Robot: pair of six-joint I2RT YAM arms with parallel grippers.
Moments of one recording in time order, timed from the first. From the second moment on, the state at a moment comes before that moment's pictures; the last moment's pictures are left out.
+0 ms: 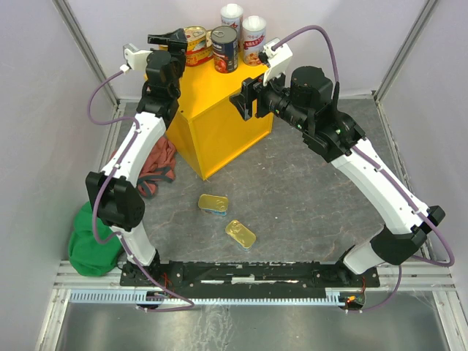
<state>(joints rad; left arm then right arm) -0.28 1.78 1.78 0.10 -0.46 -1.24 0.74 1.52 1.89 -0.43 0.00 0.05</state>
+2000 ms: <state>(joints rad) -0.28 1.84 1.87 0.07 -0.44 -1.26 0.74 1.54 1.89 -0.42 -0.02 0.08</state>
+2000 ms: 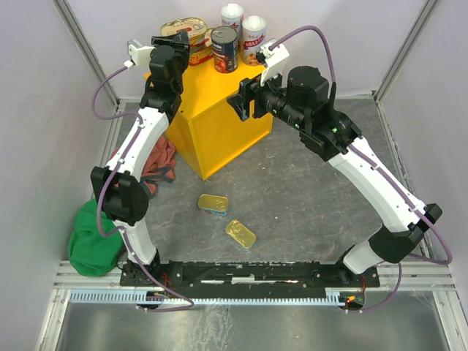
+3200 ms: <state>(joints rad) -0.22 1.43 1.36 0.04 -0.49 -1.41 0.74 1.53 1.89 -0.42 -0.03 0.11</state>
